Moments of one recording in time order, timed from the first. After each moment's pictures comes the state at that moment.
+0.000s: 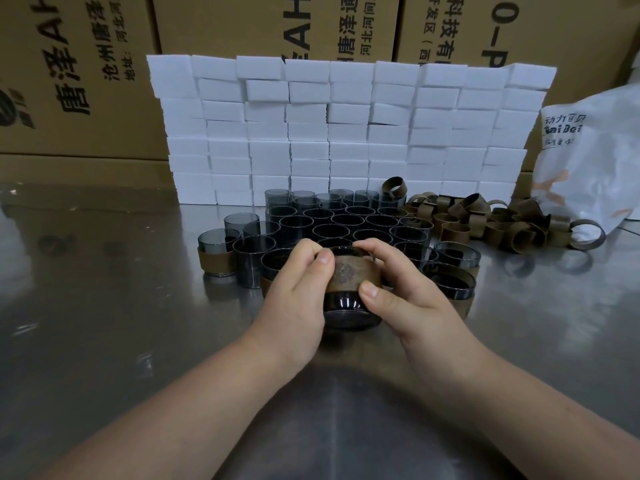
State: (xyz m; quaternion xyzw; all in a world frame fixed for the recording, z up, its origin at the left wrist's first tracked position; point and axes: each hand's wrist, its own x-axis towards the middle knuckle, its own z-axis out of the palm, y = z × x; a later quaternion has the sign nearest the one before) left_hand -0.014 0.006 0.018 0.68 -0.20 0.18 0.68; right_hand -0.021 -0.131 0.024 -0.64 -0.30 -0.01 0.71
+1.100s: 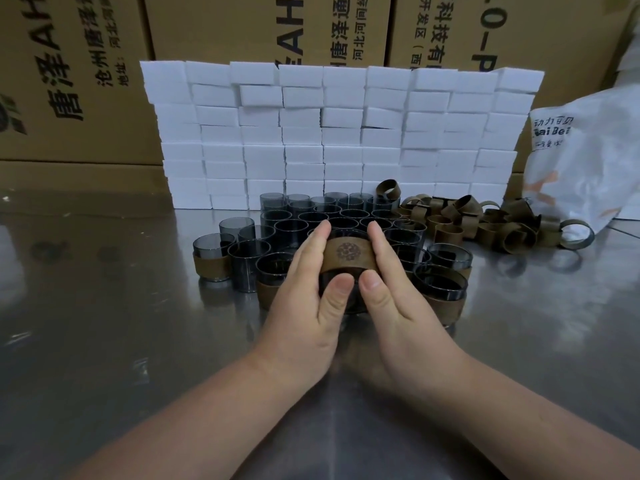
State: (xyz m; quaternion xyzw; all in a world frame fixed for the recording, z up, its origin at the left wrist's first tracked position) left_hand -0.018 0.000 0.010 0.77 -0.23 0.27 0.53; right_hand -0.029 -0.122 0.027 -0.78 -0.28 -0.11 0.55
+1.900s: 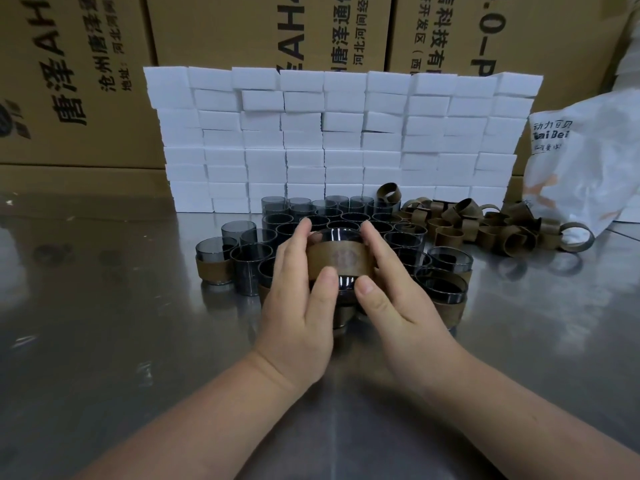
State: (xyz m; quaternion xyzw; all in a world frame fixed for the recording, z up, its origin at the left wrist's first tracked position) left_hand -0.017 0.000 0.010 0.75 -0.20 0.36 0.52; right_hand -0.021 -0.126 0.024 -0.77 -0.31 -0.15 0.54
